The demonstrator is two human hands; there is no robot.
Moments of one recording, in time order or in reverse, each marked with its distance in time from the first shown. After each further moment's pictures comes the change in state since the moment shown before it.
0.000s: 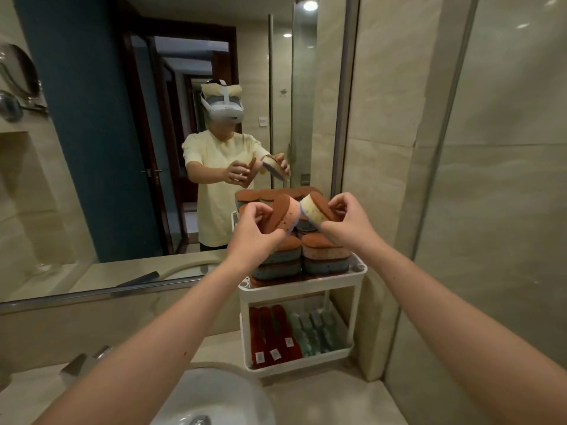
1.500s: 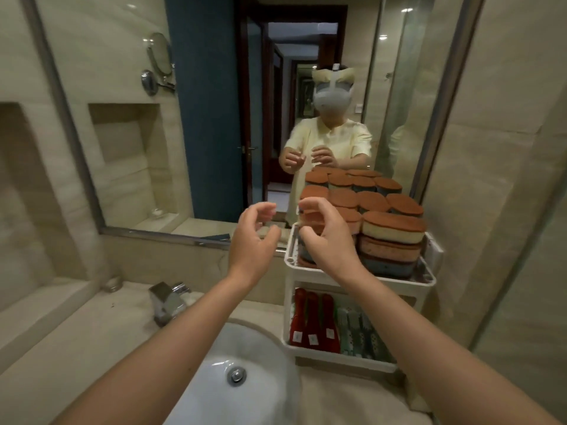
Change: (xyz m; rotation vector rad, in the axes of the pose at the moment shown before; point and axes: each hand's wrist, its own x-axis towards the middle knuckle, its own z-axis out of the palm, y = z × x) left_hand -0.065 -0.038 -0.024 0.105 0.439 0.046; right_hand -0.034 -0.003 0.097 0.211 -0.285 -0.441
